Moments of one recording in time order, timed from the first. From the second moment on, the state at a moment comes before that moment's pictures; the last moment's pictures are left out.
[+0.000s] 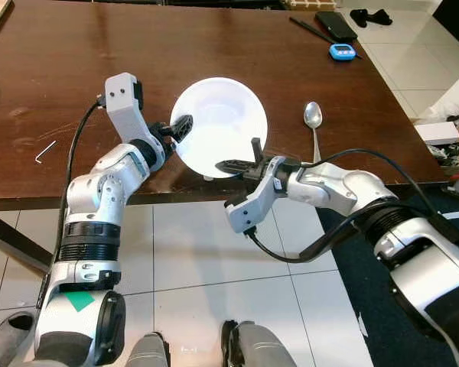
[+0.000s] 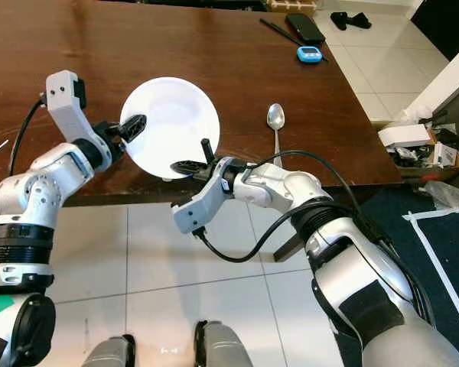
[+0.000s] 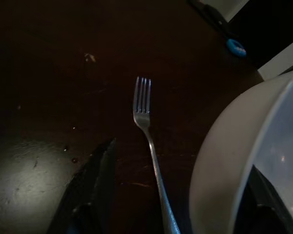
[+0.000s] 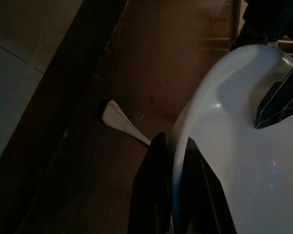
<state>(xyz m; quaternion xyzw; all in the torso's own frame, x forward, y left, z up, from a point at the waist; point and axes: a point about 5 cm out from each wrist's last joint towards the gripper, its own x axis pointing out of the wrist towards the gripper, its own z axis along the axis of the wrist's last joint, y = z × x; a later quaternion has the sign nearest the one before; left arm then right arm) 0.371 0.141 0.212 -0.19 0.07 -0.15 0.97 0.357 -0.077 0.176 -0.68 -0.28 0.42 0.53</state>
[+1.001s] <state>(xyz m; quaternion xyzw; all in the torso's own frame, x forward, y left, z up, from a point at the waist) 0.373 0.152 0.219 -0.14 0.05 -0.11 0.98 0.368 -0.078 0.185 -0.63 -0.26 0.39 0.62</state>
